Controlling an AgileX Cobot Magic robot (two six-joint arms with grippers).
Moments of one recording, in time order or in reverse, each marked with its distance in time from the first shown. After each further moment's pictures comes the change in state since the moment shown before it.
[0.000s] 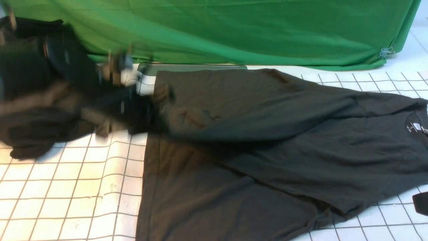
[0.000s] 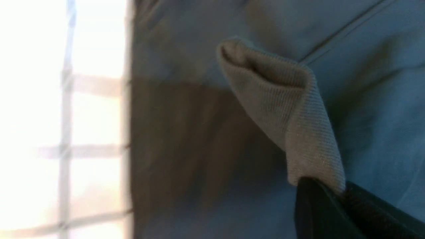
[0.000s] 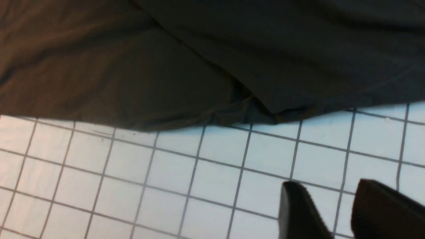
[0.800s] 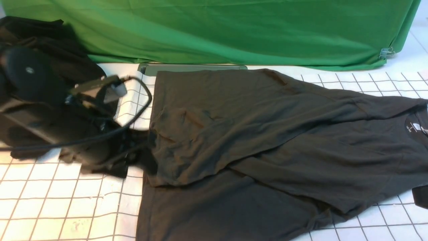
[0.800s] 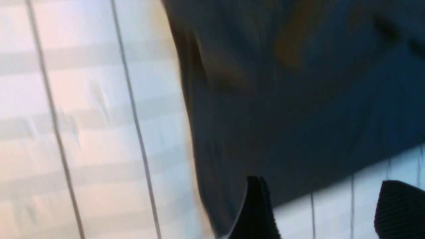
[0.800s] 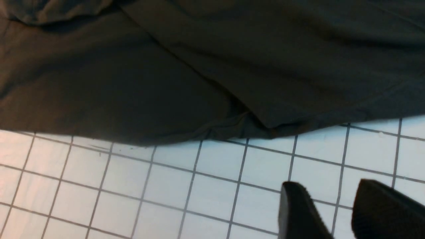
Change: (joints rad) right arm 0.000 0.000 0.000 -0.001 -0.036 -0.004; left arm -0.014 -0.240 0.063 0.192 0.419 0.067
